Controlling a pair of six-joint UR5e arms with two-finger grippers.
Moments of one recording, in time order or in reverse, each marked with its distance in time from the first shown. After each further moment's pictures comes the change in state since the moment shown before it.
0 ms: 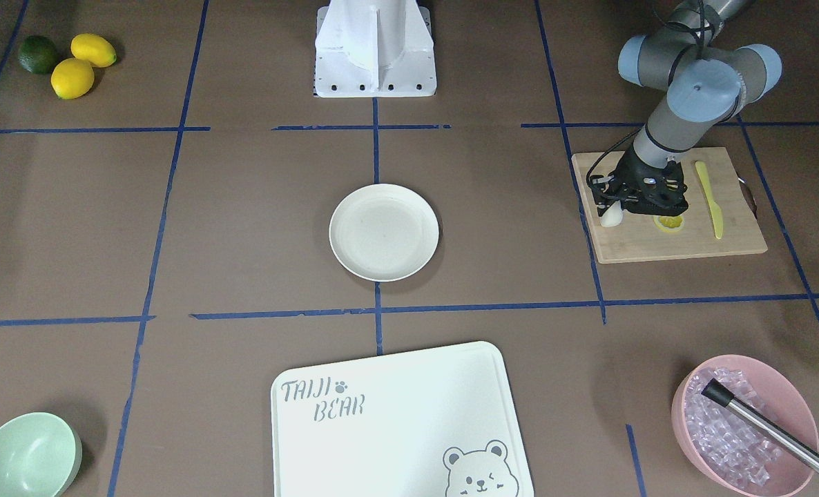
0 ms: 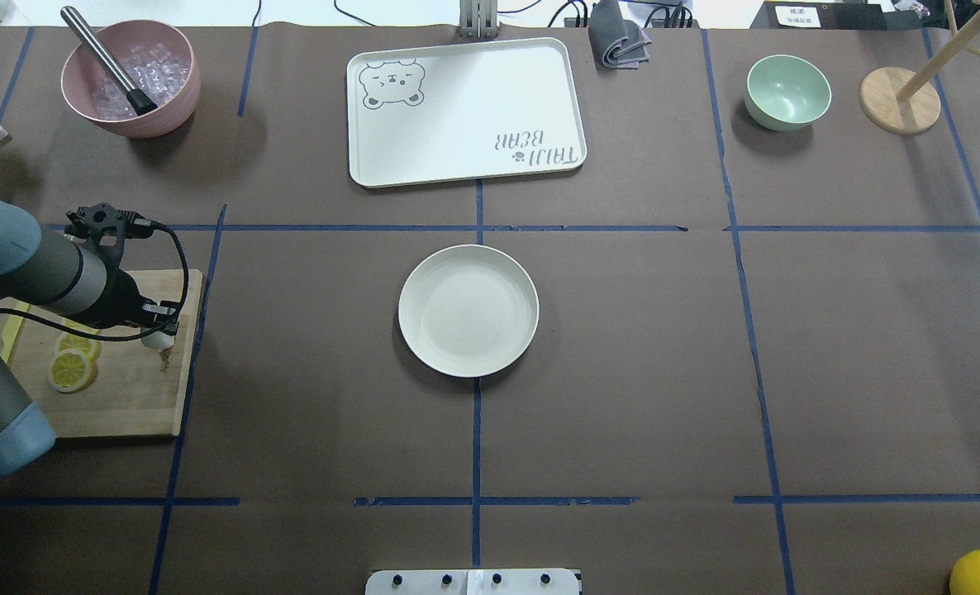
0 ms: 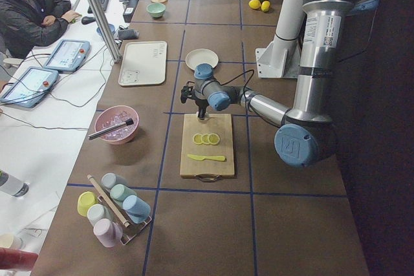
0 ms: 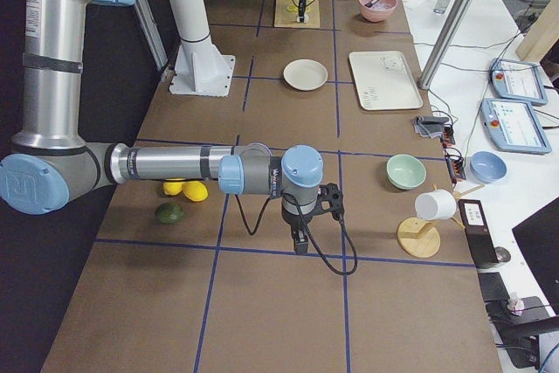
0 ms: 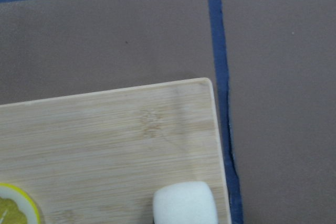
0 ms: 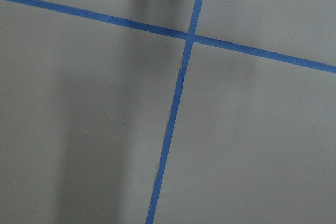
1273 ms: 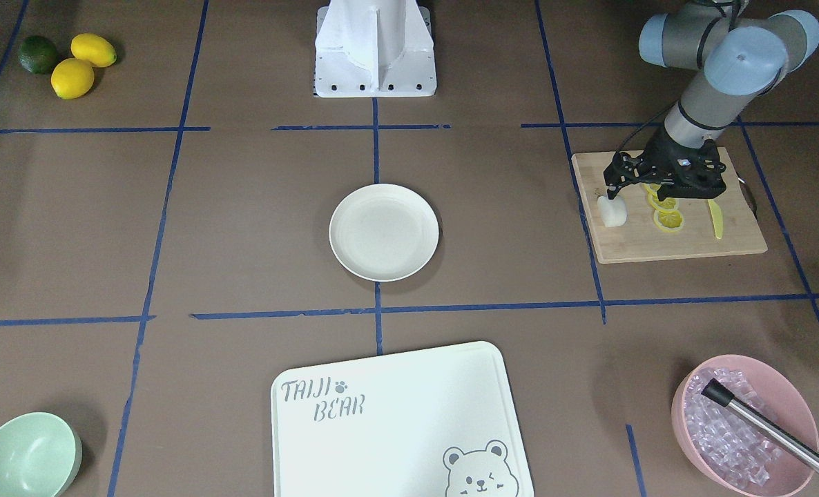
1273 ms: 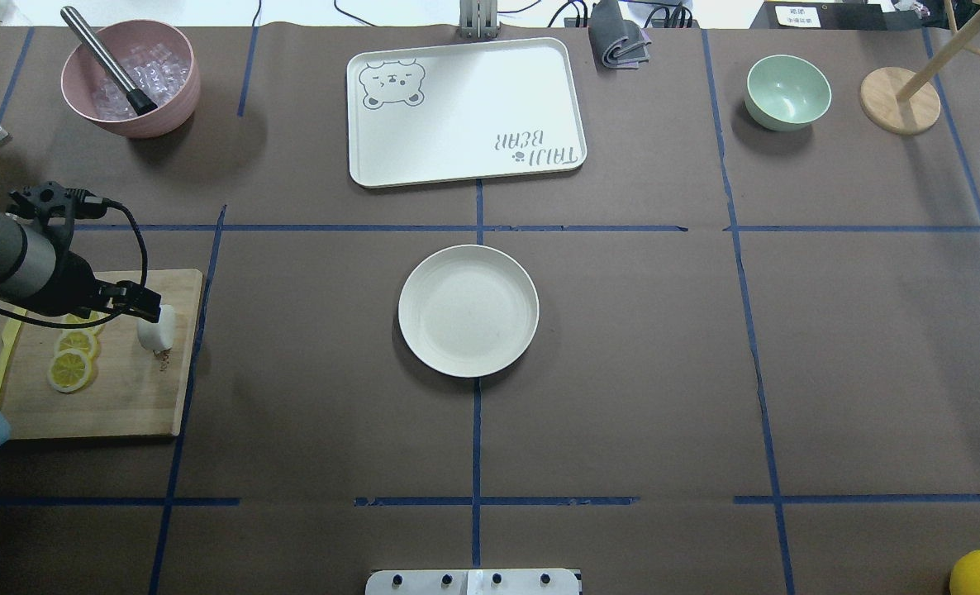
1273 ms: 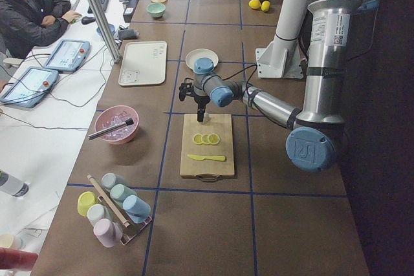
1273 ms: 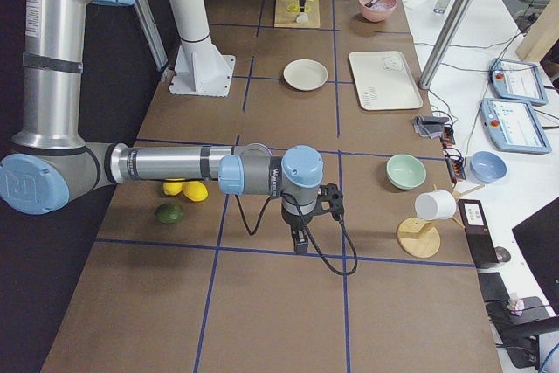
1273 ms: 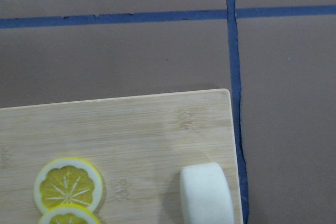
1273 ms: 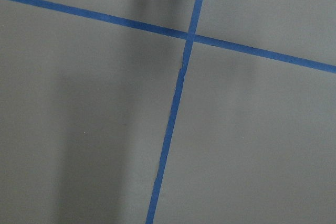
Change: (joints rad) left arm -0.051 0.051 -0.073 0.057 -0.012 0.011; right arm -0.001 0.000 -0.002 0.001 0.000 -0.001
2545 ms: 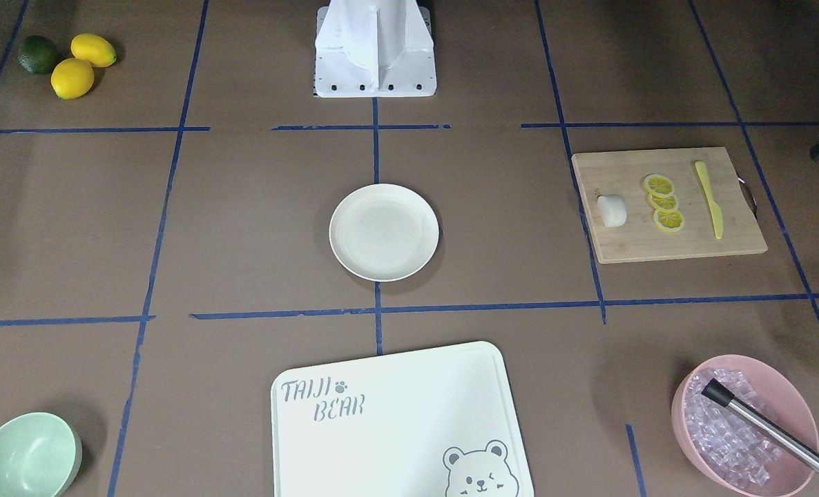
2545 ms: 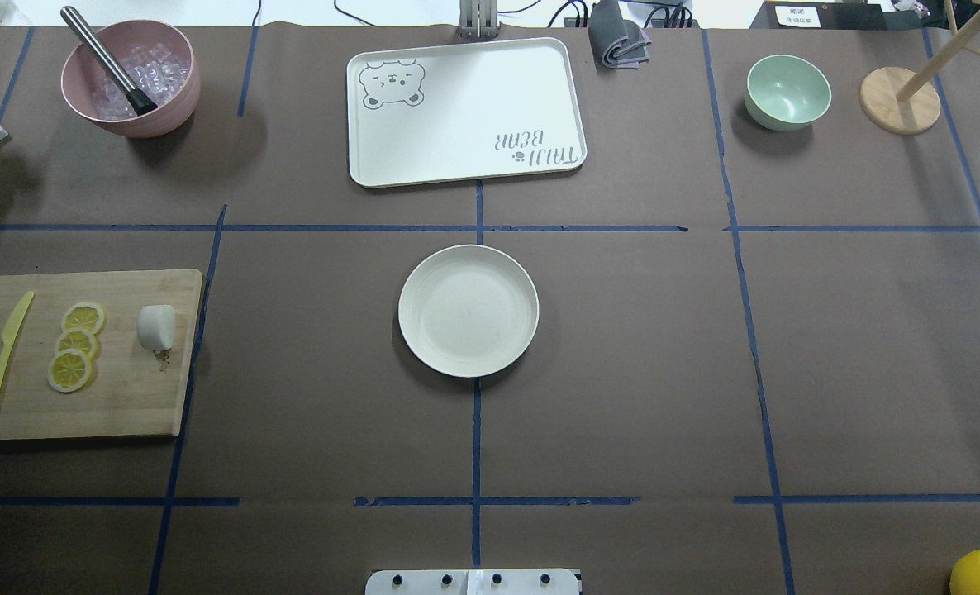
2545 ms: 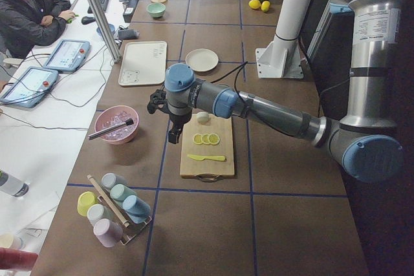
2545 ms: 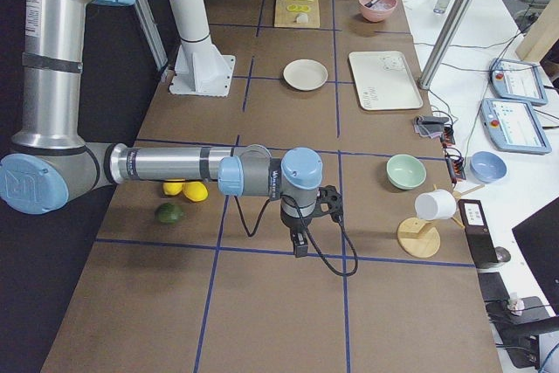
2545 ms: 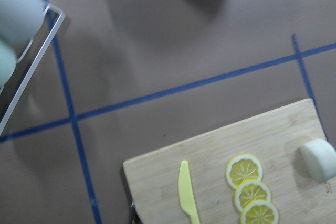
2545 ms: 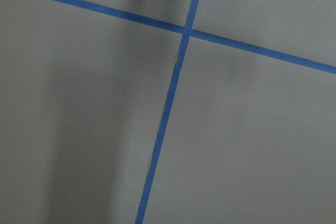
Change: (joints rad) left arm -0.617 0.056 -0.046 0.279 -0.367 0.873; right arm -0.001 -0.003 -0.002 -0.001 -0.016 -0.017
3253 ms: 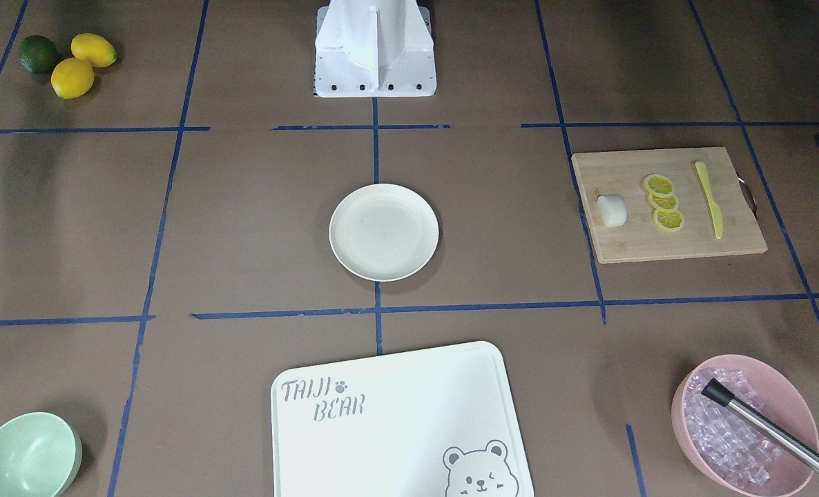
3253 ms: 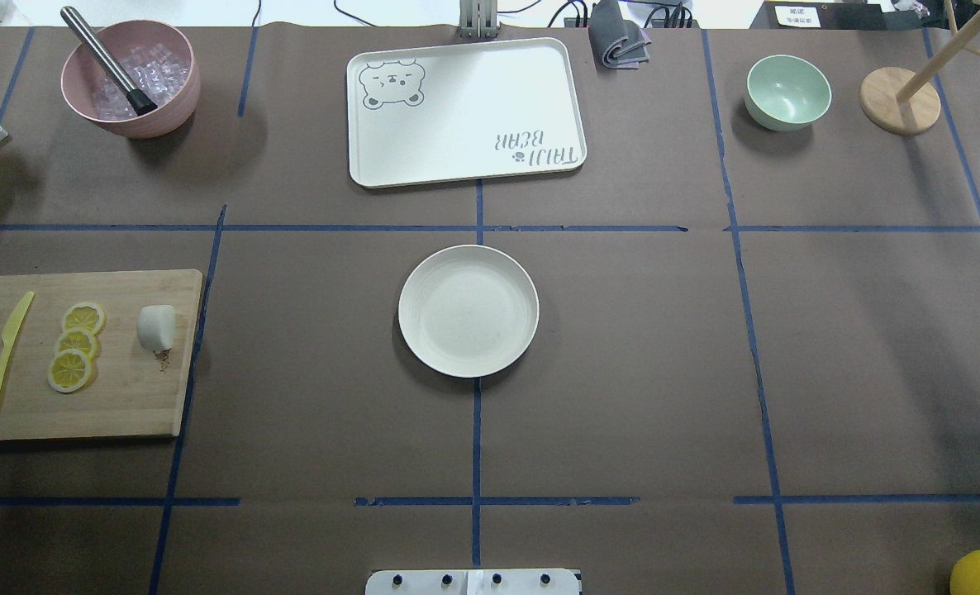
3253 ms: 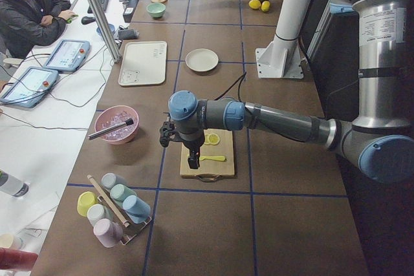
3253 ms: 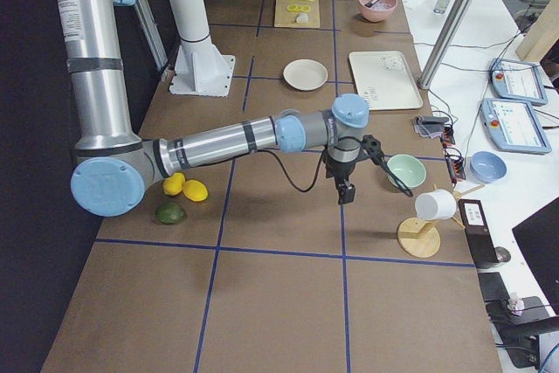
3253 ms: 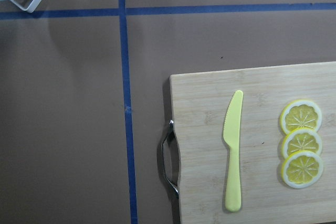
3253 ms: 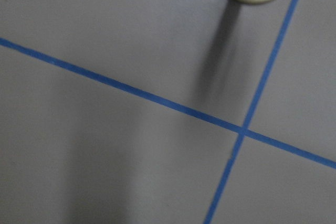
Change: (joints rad) left arm -0.039 0.081 0.025 0.248 -0.003 -0.003; right arm -0.102 0.167 -0.025 -0.007 -0.020 0.032
